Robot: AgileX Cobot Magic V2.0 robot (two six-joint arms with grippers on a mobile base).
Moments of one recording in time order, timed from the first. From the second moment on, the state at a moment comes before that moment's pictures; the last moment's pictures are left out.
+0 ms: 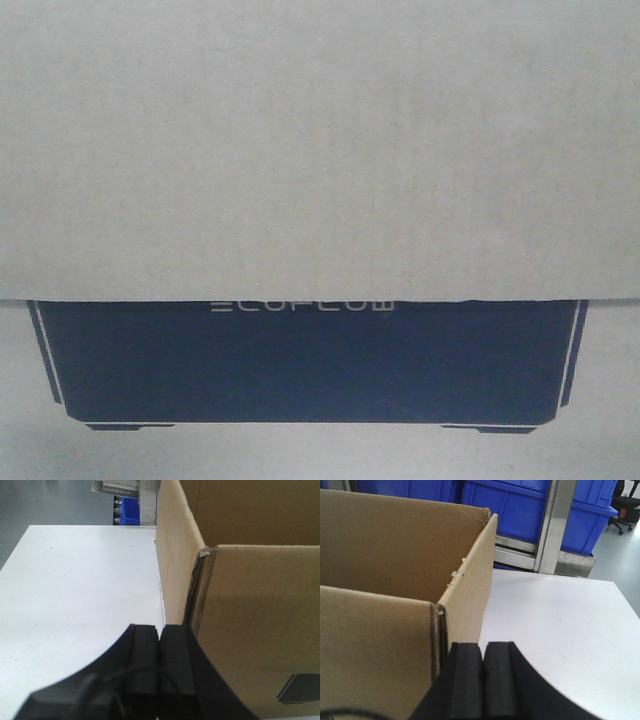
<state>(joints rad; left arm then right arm) -0.25 0.07 -0.42 0.08 0.68 -0.11 0.09 0.01 -0.39 0.03 0.58 -0.04</state>
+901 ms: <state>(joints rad) -0.10 -0.01 -0.23 0.02 0.44 -0.11 0.09 0.01 -0.39 0.03 0.57 -0.04</state>
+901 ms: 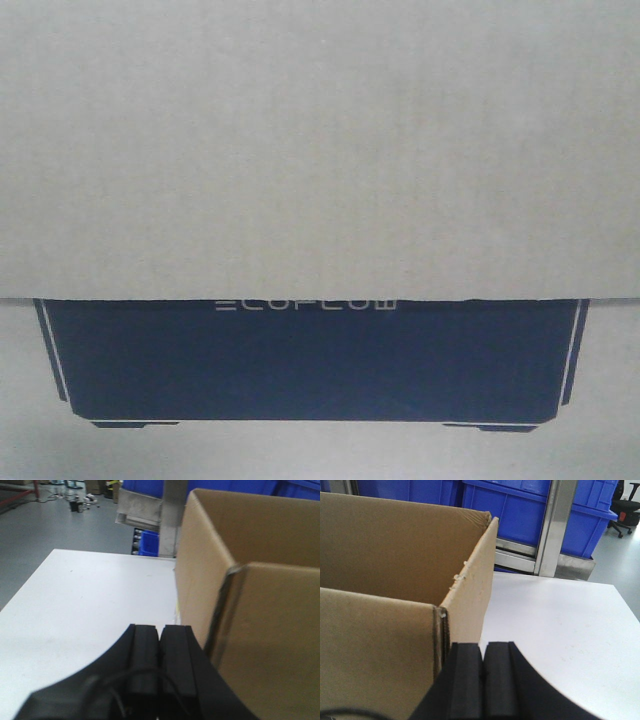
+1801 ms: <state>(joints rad) 0.00 -0.01 0.03 -0.02 0.15 -0.11 0.09 0.01 -0.39 0.03 0.57 -0.04</state>
